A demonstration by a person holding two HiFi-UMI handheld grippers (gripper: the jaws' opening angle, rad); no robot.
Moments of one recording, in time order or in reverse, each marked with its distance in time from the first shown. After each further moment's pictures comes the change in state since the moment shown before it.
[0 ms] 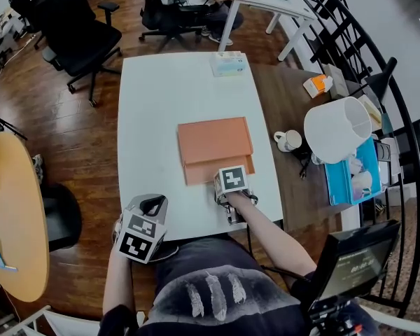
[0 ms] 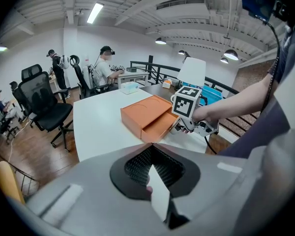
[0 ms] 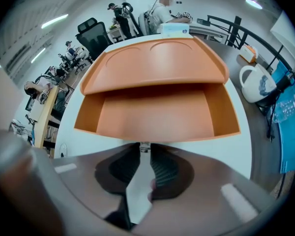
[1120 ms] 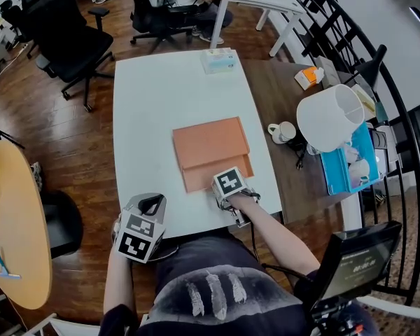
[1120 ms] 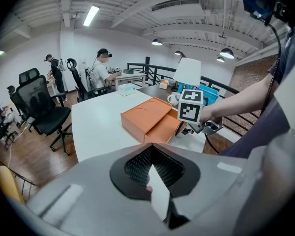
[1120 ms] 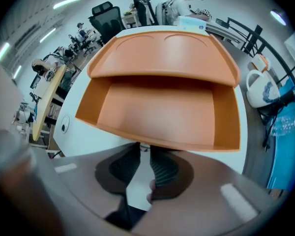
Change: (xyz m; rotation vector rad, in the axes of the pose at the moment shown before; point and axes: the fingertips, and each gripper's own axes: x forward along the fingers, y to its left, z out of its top) left arm -0.004 -0.010 -0.002 0.038 -0.015 -0.012; right arm -0.004 0.000 -0.043 -0.158 0.111 0.007
